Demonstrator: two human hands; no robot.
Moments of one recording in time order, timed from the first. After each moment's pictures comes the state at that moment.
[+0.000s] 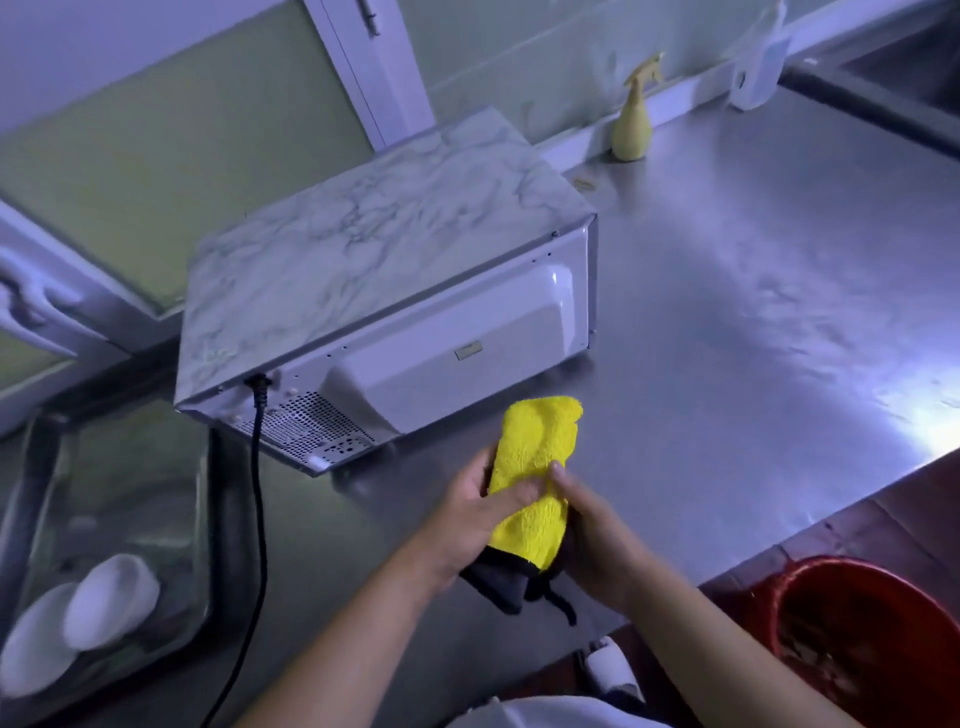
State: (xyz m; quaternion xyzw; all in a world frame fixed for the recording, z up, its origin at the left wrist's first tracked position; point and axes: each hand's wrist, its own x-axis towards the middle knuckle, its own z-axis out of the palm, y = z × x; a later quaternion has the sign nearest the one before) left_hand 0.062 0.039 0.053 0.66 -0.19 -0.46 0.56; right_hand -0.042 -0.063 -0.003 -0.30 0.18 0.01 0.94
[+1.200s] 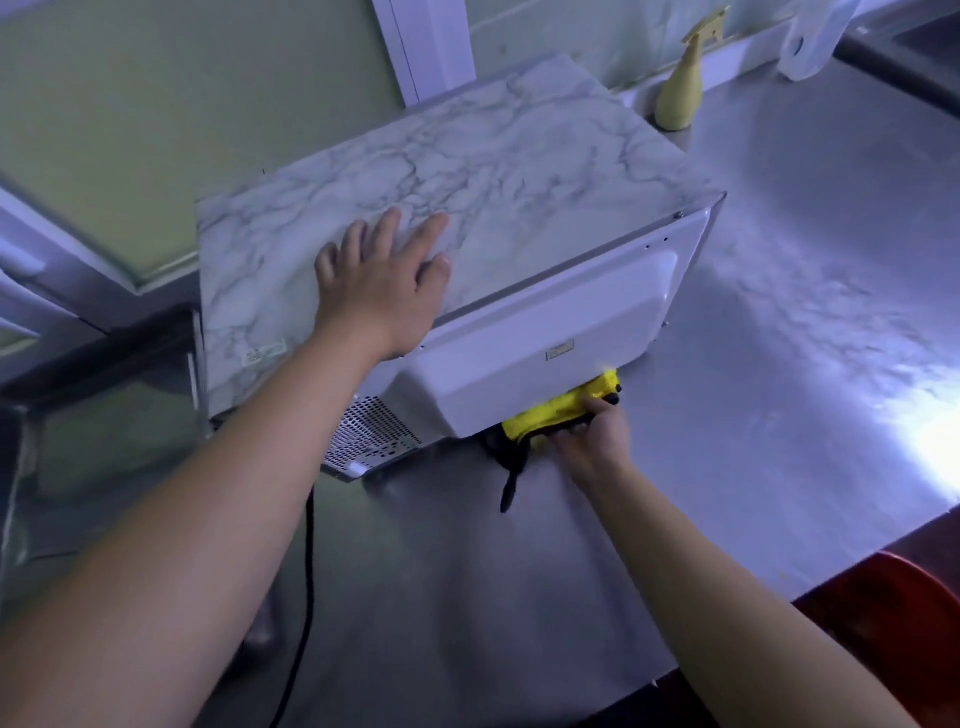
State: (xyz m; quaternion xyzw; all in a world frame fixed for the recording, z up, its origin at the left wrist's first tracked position) left_hand 0.311 0.012 0.121 0.92 -0.39 0.00 0.03; right_hand 0.125 -0.085 -0.059 -0.08 0.48 -0.25 0.84
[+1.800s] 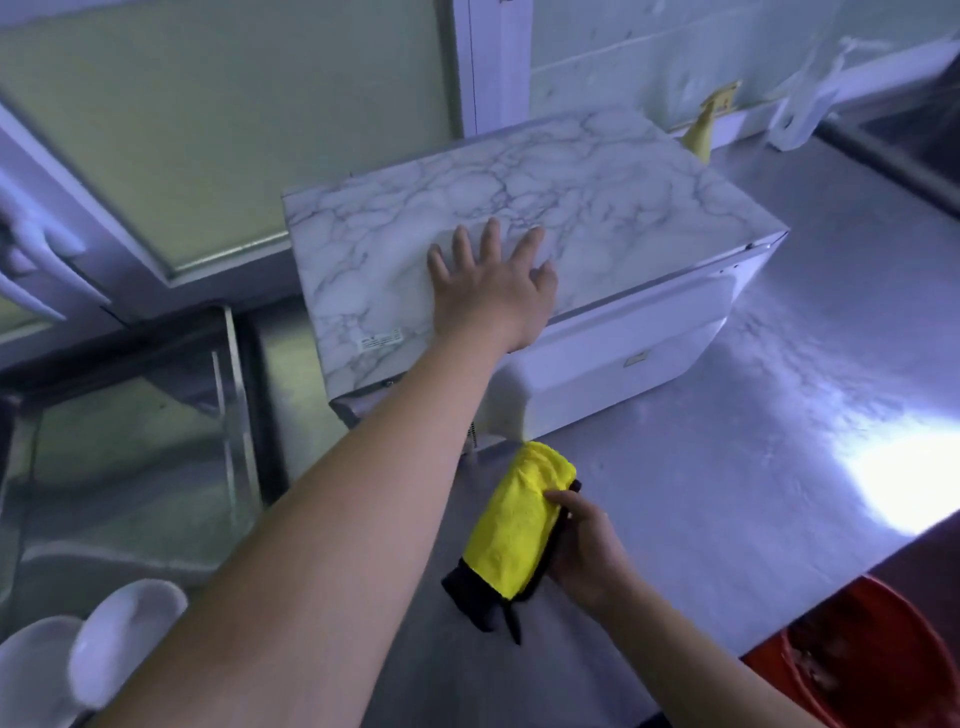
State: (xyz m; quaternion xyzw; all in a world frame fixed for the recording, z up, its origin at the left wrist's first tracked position) left_hand 0.311 0.015 0.120 0.91 -0.41 -0.03 0.07; right_hand 0.106 0.060 -0.045 -0.20 0.44 -0.05 0.87
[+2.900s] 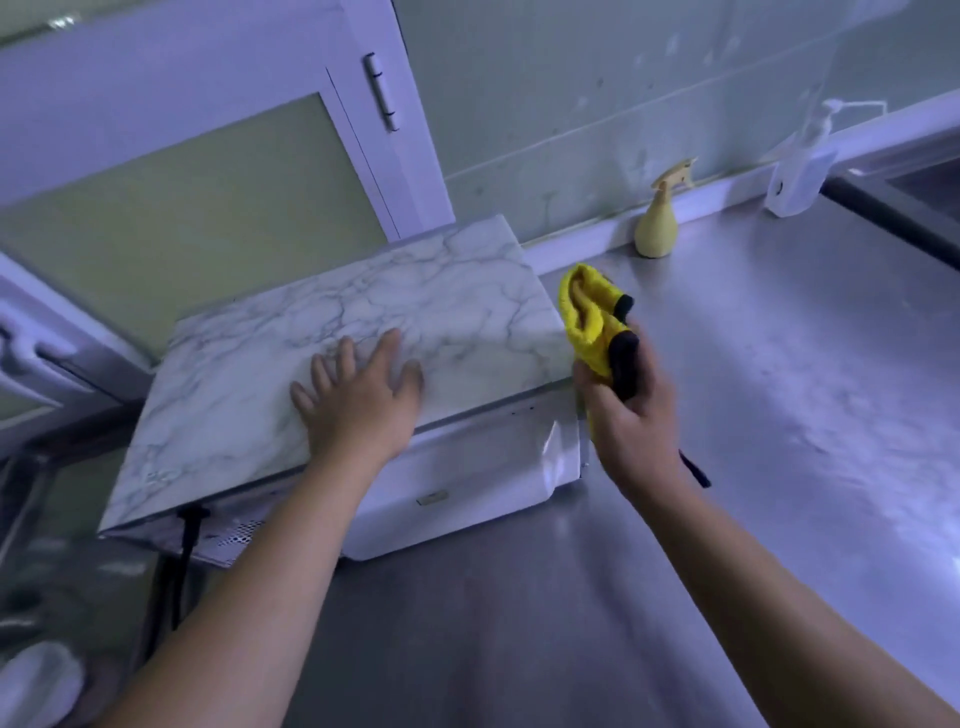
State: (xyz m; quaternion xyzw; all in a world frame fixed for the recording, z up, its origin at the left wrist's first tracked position) left_hand 0.249 -0.095 0.125 0.99 -0.16 0.00 0.05; right_hand 0.083 -0.268 0.094 -0.65 0.13 -0.42 0.62
